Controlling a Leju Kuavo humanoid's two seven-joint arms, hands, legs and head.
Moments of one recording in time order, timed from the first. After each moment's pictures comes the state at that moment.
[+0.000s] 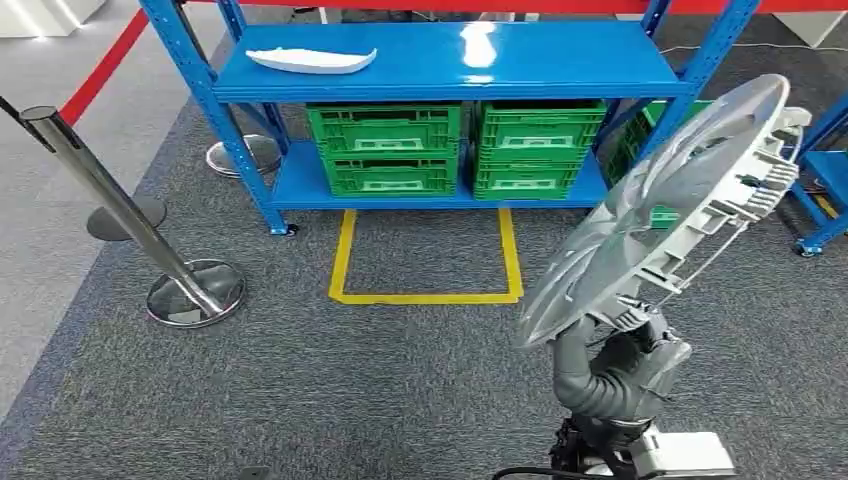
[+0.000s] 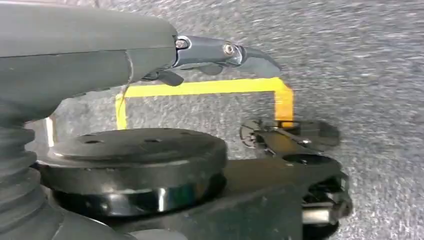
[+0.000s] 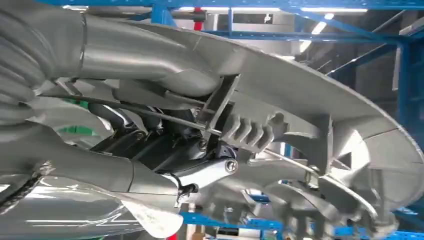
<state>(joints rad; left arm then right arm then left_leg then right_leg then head) -0.09 -0.28 1.12 -0.22 -1.02 0.19 -0.15 0.11 0.03 0.55 -1.96 0.39 -0.61 -0.49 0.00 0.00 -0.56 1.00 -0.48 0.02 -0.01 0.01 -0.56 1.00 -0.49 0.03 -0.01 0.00</state>
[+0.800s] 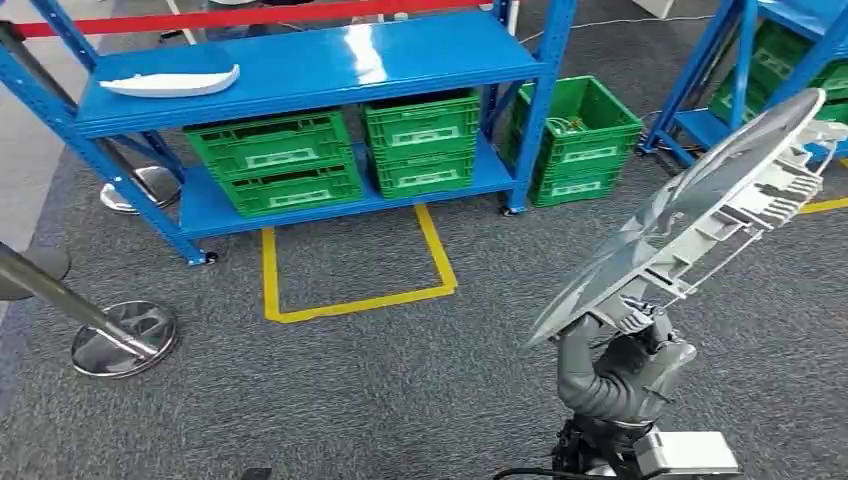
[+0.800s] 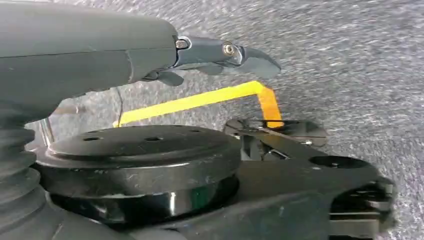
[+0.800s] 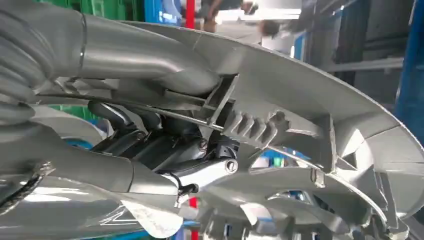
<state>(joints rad) -0.09 -0.28 1.12 -0.22 -1.01 0.19 -0.15 0.12 0.03 0.55 -1.95 0.39 -0.62 -0.49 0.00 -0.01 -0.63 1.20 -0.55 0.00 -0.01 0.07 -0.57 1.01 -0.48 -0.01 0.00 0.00</state>
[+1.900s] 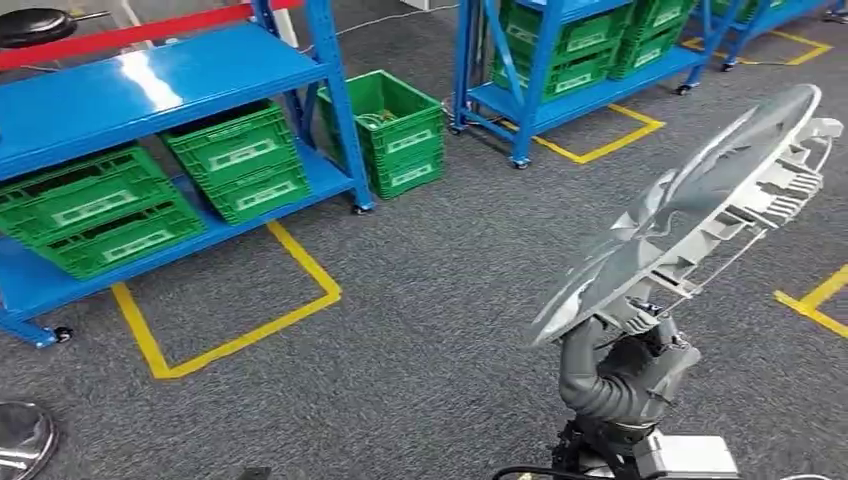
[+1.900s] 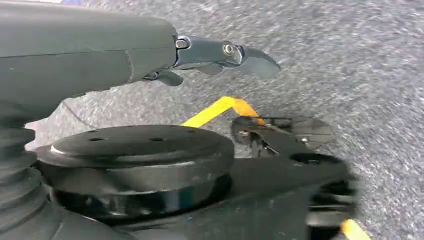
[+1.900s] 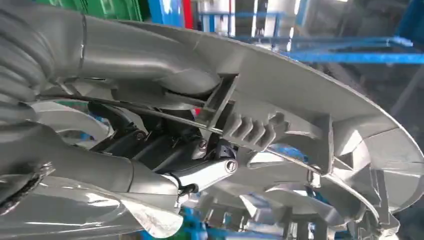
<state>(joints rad) -0.09 -0.28 1.13 -0.22 -1.01 0.19 -0.15 0.12 0.04 0.55 -1.95 0.41 -0.64 -0.50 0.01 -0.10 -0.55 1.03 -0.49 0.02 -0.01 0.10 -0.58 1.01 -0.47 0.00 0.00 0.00</state>
